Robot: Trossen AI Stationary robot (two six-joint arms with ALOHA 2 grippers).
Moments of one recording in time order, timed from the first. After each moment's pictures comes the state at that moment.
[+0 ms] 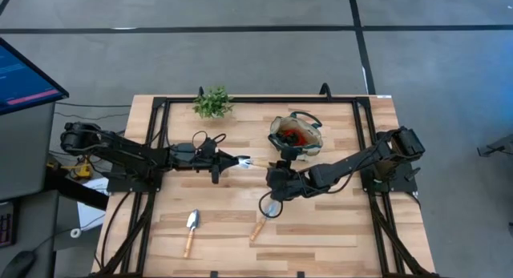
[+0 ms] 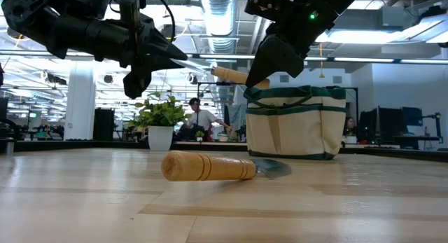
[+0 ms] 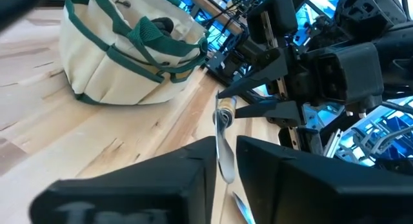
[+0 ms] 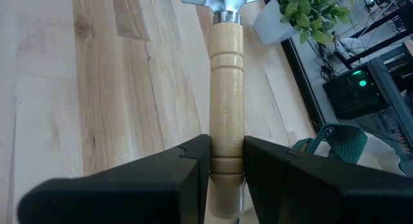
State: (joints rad) left arm -0.03 1.24 0.33 0.75 -0.15 -0.63; right arm 0.31 1.74 1.13 -0.33 0.81 0.07
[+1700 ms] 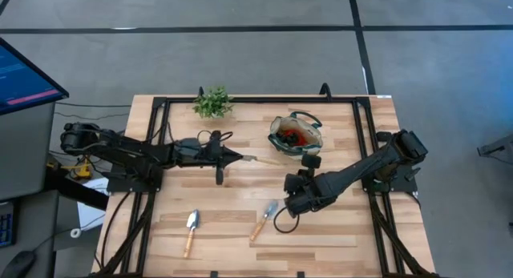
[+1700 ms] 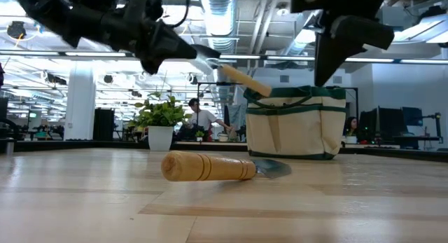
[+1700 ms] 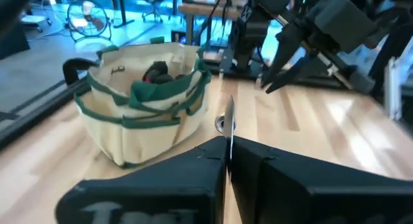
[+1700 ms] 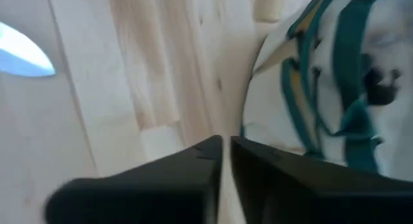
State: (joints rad) left arm 0.01 1.24 0.45 0.59 -0.15 -0.08; right arm 0.43 1.74 1.31 -1.12 0.64 0.55
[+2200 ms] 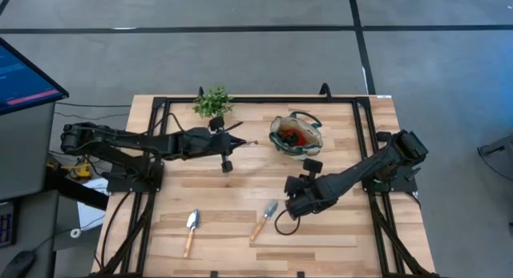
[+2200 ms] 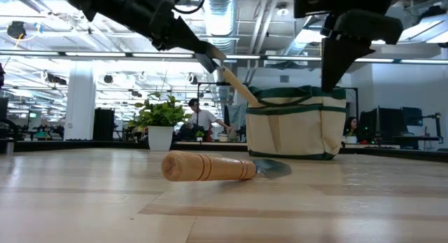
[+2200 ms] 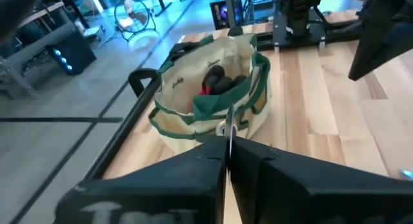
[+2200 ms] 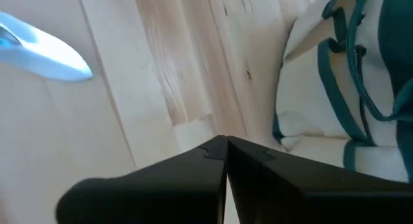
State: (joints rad) left arm 0.05 1.24 0.69 0.22 -0.30 0.18; right arm 0.45 1.74 1.29 -1.07 0.56 0.65
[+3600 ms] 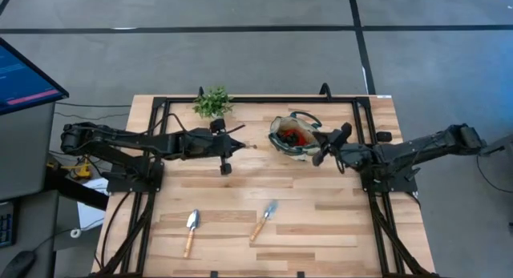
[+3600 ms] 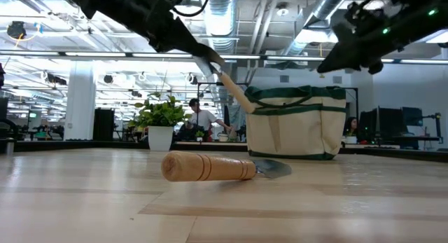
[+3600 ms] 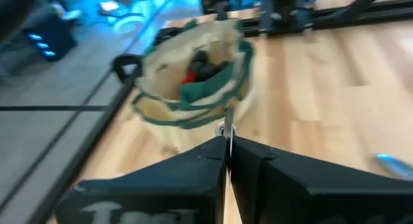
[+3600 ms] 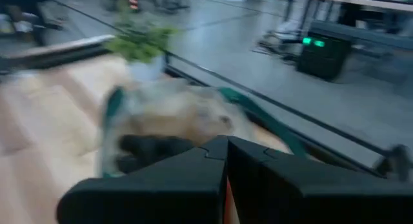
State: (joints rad) left arm 0.04 1.24 0.71 0.14 -0.25 0.13; right arm 0.12 0.85 0.37 0.08 0.89 0.28
